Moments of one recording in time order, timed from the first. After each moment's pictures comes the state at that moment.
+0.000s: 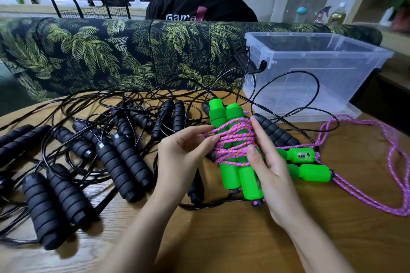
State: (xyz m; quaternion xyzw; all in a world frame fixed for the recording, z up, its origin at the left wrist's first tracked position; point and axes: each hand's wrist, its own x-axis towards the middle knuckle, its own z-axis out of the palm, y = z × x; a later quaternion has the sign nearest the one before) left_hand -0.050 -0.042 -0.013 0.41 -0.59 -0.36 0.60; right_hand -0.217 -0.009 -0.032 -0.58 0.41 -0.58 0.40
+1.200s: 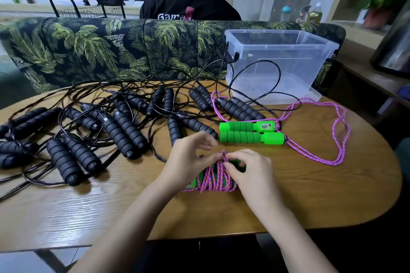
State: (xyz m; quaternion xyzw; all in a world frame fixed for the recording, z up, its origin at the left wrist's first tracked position) left_hand -0.072 0.039 -0.021 0.44 -0.77 -0.27 0.38; right_hand -0.236 0.087 -0.033 -0.66 0.63 -0.41 0.10
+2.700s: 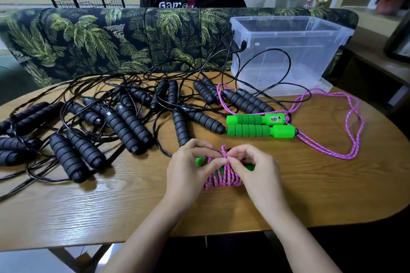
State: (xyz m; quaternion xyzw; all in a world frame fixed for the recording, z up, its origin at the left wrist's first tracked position) left_hand -0.068 0.059 -0.048 0.49 -0.68 -0.28 0.46; right_hand -0.220 0.091 -0.041 -0.60 0.59 -0.50 0.20
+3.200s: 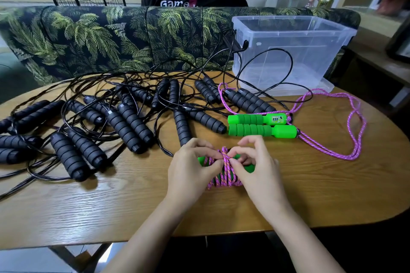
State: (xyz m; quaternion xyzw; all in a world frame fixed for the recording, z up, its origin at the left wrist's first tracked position) left_hand -0.070 0.061 -0.045 0.52 -0.68 -0.26 0.45; right_hand -0.221 0.091 -0.041 -0.63 0.58 -0.49 0.19
